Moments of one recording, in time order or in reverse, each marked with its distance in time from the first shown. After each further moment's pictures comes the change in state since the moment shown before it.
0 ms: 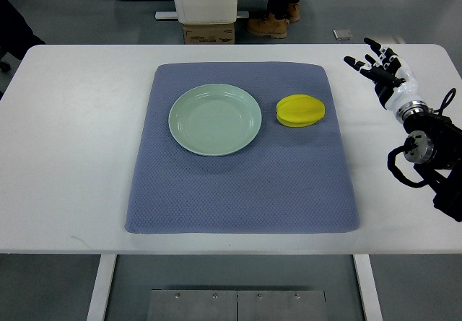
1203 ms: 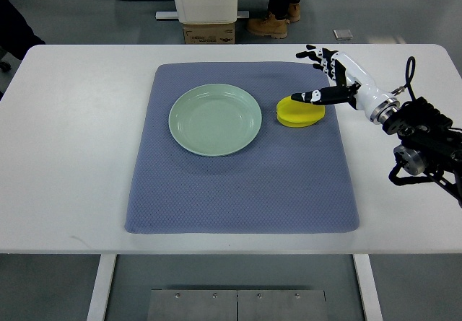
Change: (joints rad) left arm 0.000 0.000 0.000 0.000 0.000 0.000 0.000; right arm 0.123 -0.126 -0.375 0.303 -0.427 -0.110 0.088
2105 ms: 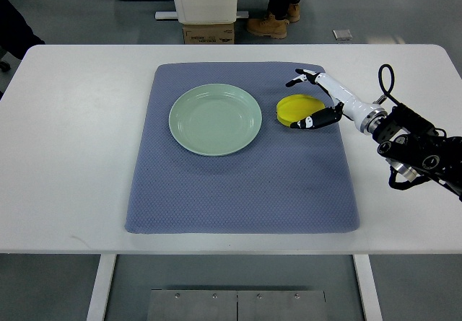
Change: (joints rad) left arm 0.000 0.000 0.000 0.000 0.000 0.000 0.000; right arm 0.102 0.085 -0.372 -0.114 0.000 -0.147 0.020
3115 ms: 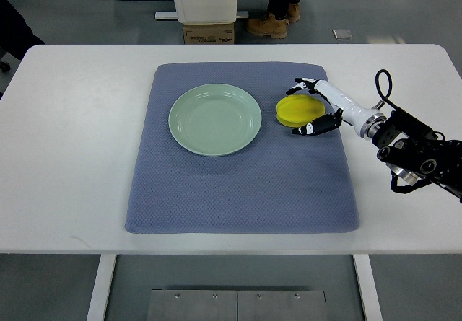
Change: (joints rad) left arm 0.000 0.000 0.000 0.000 0.000 0.000 0.000; right arm -0.001 0.011 -0.053 -0.010 0.000 0.000 0.003
